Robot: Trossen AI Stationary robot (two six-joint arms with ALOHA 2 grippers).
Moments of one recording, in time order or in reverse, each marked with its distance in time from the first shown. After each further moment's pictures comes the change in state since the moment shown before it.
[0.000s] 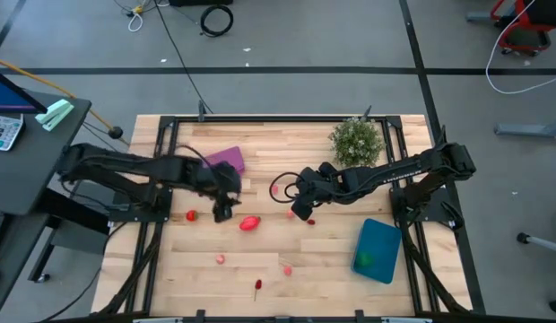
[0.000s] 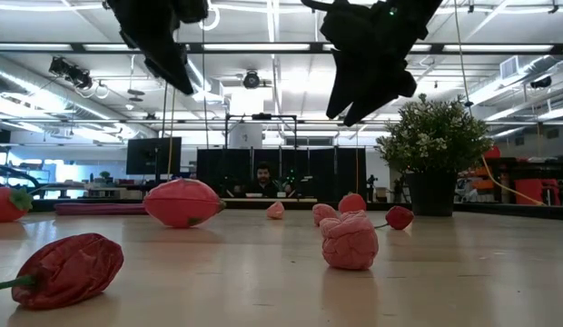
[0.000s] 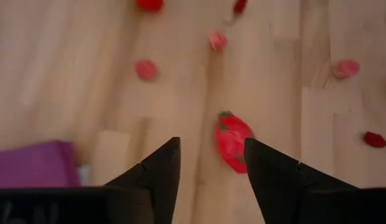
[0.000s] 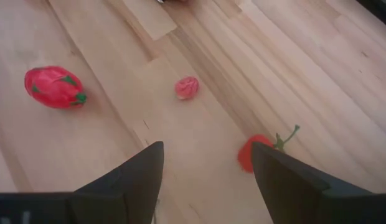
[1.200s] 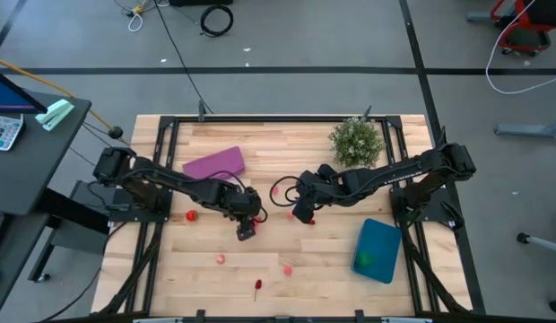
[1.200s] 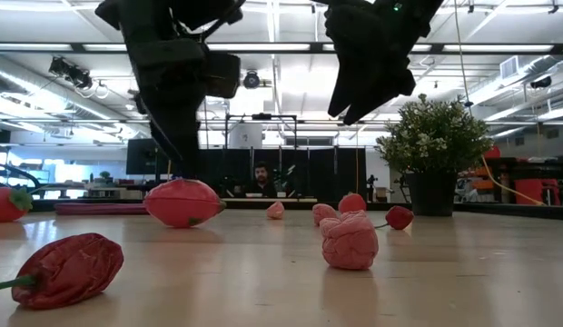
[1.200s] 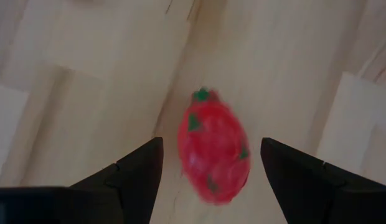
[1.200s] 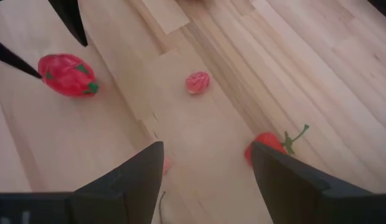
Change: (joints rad) left arm -0.081 0.381 0.001 0.169 0.037 -0.300; right arm 0.014 -0.001 0.000 0.001 -0.017 -0.045
